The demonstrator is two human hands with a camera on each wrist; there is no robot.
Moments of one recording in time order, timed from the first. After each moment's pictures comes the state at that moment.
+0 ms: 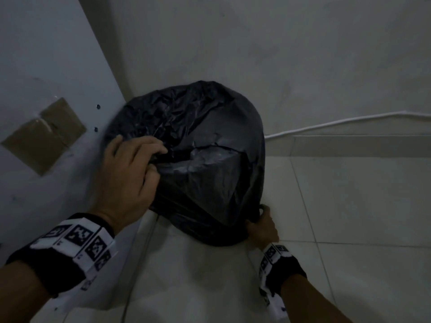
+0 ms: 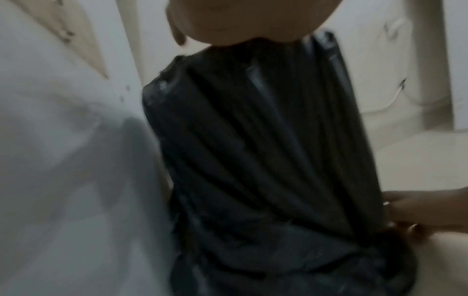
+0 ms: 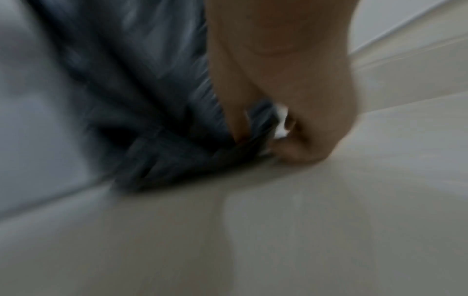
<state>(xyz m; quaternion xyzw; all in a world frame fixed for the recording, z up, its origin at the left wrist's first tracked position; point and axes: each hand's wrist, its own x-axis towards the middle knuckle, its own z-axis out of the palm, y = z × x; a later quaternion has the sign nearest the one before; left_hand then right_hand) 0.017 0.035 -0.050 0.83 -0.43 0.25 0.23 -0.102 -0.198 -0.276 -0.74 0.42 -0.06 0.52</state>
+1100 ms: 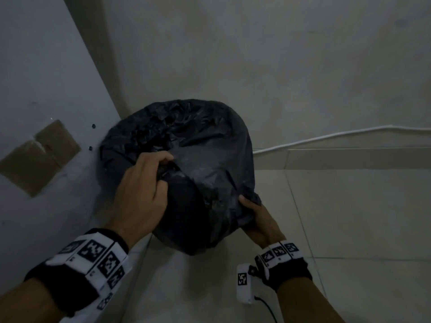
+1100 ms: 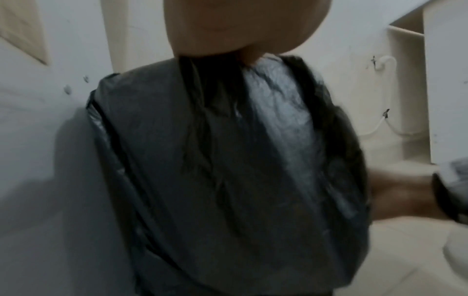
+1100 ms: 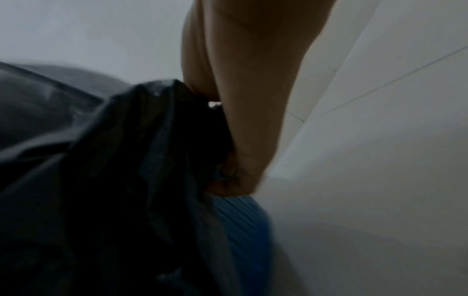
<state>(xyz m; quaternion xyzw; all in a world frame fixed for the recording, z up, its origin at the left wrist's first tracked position) 0.001 0.001 -0.046 0.85 -0.37 0.14 0.34 -0.078 -0.217 -0.199 -0.34 0.17 -0.09 0.92</state>
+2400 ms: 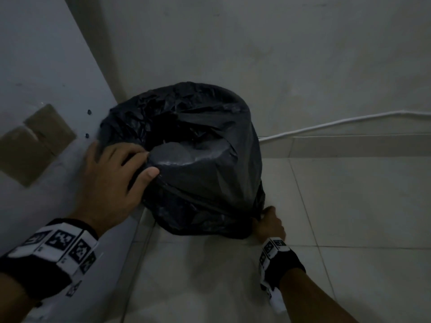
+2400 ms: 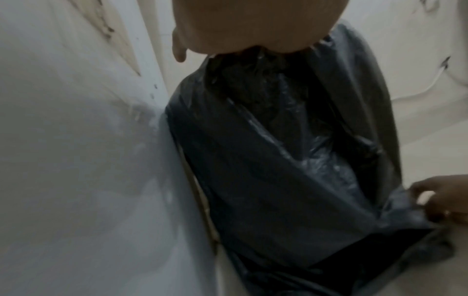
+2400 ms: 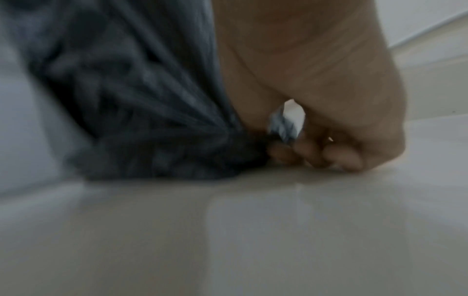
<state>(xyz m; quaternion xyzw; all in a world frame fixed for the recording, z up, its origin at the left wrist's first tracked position) 0.045 0.040 -0.059 0.87 -0.41 0.23 0.11 -0.094 -0.217 -0.272 -0.78 0.49 -0.03 0.40</state>
